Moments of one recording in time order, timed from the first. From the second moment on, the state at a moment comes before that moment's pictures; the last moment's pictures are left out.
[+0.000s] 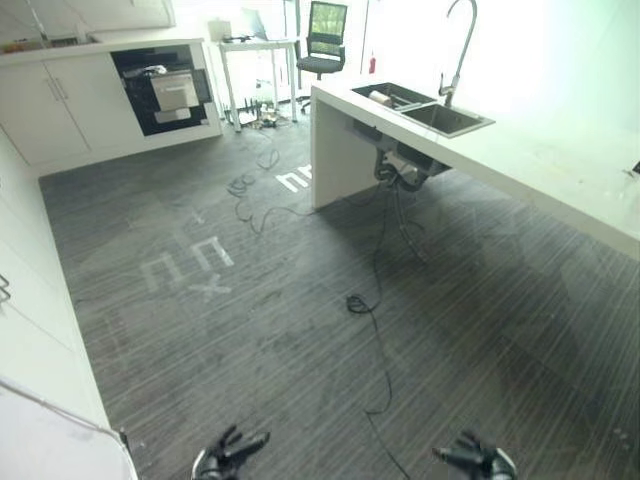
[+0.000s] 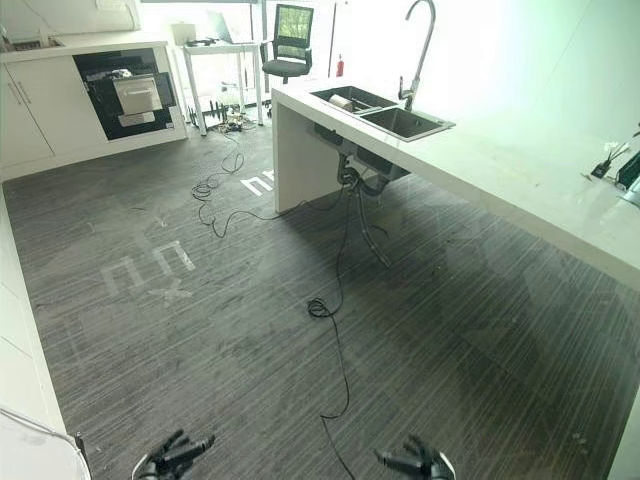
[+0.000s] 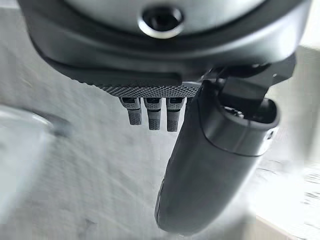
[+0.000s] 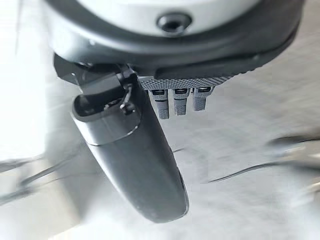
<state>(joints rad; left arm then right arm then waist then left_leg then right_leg) 0.11 0.23 0.08 0.90 -0.59 -0.12 -0.02 0.15 -0.25 -0.01 0.78 0.46 -0.08 0.03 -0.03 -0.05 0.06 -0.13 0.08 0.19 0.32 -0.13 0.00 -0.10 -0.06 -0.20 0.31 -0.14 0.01</state>
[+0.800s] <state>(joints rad) 0.12 0.19 0.12 0.66 -0.63 -0.20 -0.05 0.23 -0.26 -0.08 0.36 0.47 -0.08 0.00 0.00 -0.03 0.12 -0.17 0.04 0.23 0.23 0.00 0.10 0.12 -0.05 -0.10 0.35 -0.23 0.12</state>
